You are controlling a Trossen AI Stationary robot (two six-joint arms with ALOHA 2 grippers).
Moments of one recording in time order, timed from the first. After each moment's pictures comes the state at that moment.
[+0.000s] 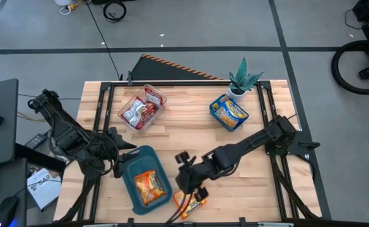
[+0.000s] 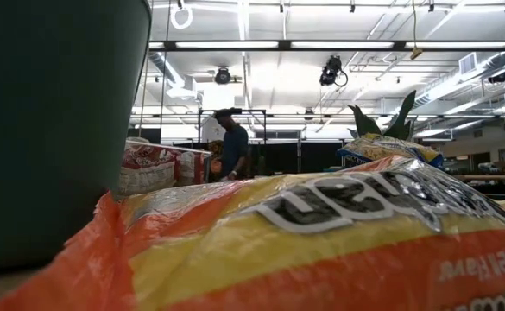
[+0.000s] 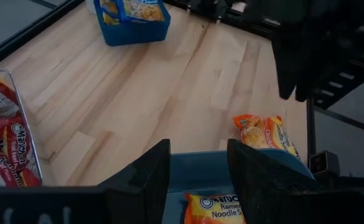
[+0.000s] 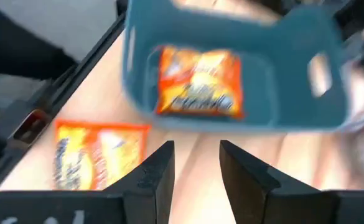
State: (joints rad) left arm -0.80 1.07 1.17 -0.97 -0.79 -0.97; right arm 0.44 2.00 1.91 -0.80 0.15 -0.14
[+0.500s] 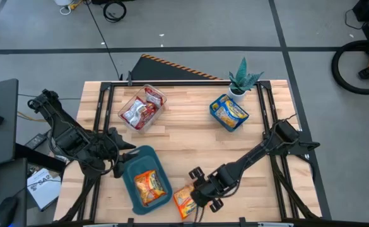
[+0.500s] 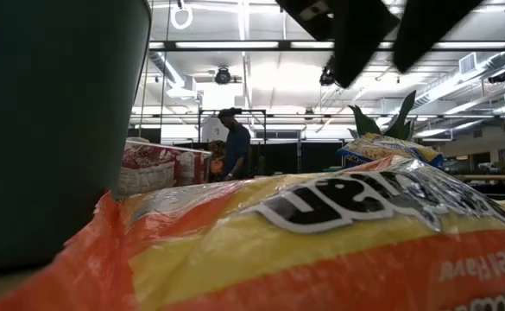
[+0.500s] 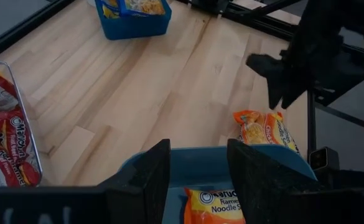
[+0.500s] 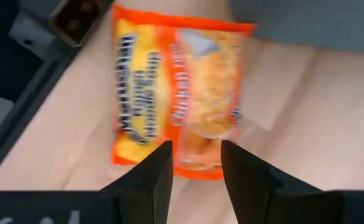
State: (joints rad) left arm -0.80 1.07 1.17 -0.98 -0.77 -0.98; right arm 0.56 2.01 1.59 -0.72 0.09 -0.02
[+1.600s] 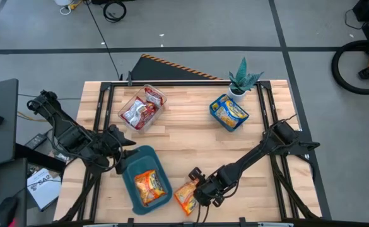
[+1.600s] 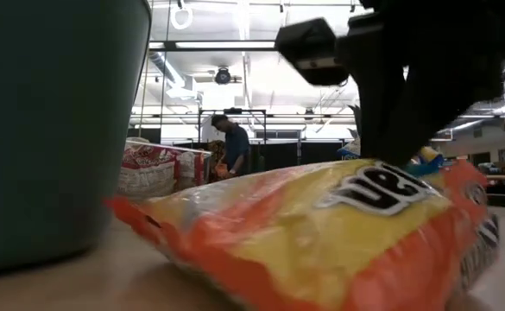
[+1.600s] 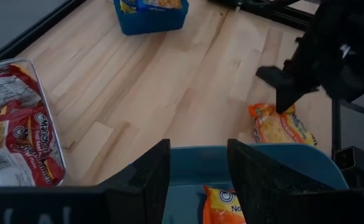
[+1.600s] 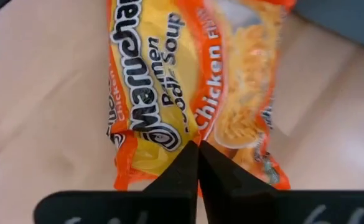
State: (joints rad) left arm -0.75 1.07 1.17 -1.04 -0.75 -0.97; right arm 0.56 2.03 1.41 -0.53 0.15 -0.24
